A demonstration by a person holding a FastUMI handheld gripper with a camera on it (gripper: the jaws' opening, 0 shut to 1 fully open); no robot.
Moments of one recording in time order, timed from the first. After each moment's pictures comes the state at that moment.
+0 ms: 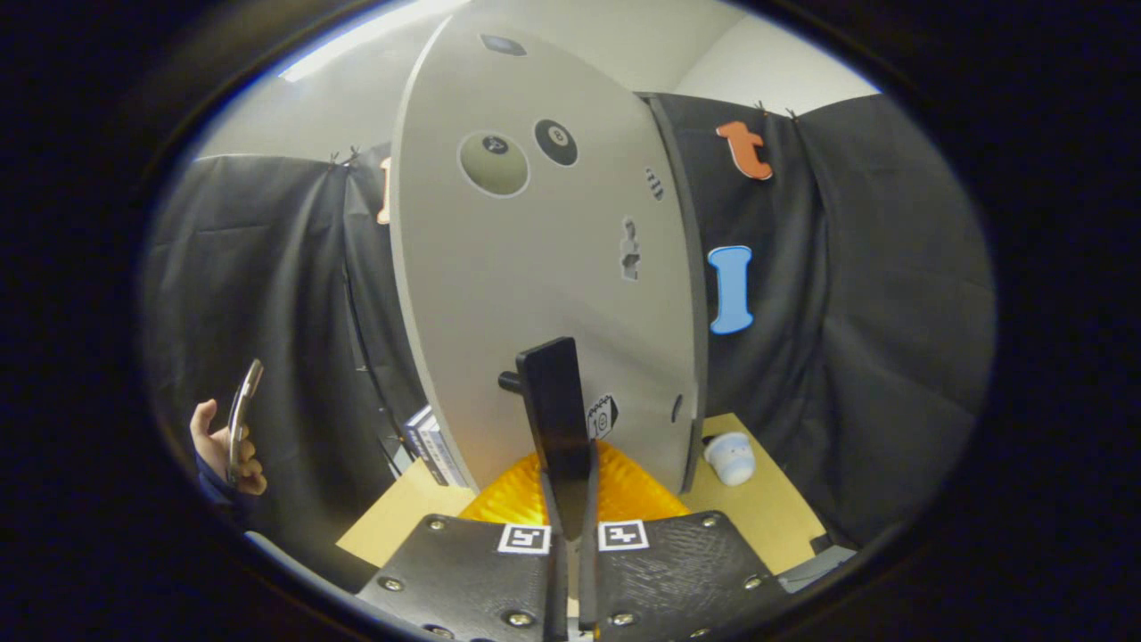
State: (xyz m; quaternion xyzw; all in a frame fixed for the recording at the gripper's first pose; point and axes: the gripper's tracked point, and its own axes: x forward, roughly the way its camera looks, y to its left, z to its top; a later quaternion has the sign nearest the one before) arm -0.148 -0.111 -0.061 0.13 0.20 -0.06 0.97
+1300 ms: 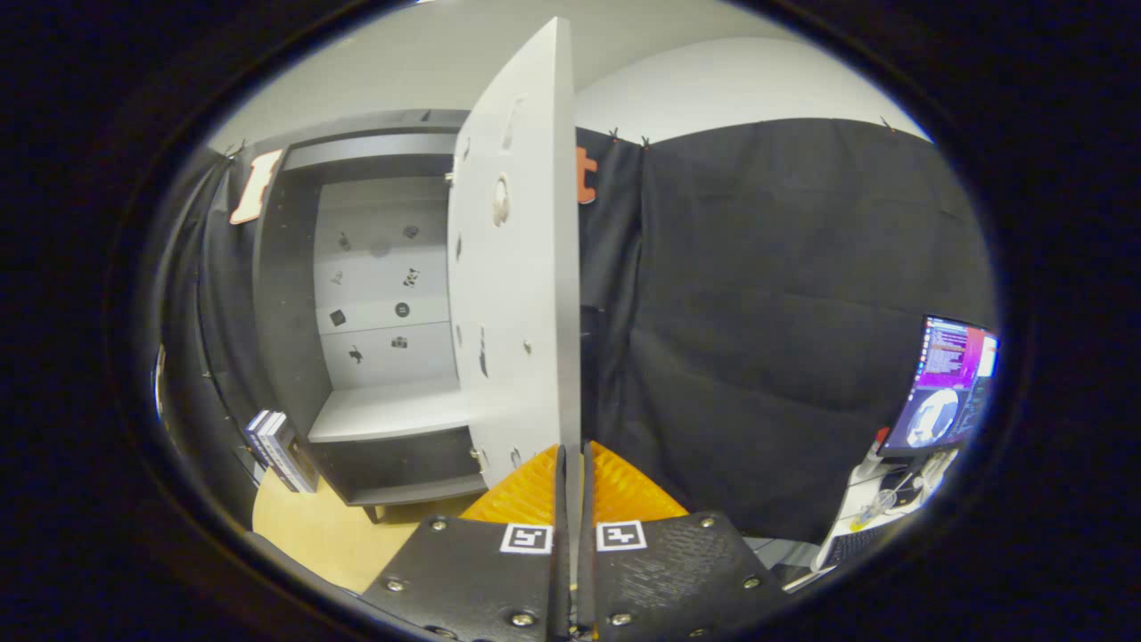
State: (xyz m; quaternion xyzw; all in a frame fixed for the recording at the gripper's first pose) arm -0.219 -0.209 -0.054 0.06 0.19 -0.31 0.93
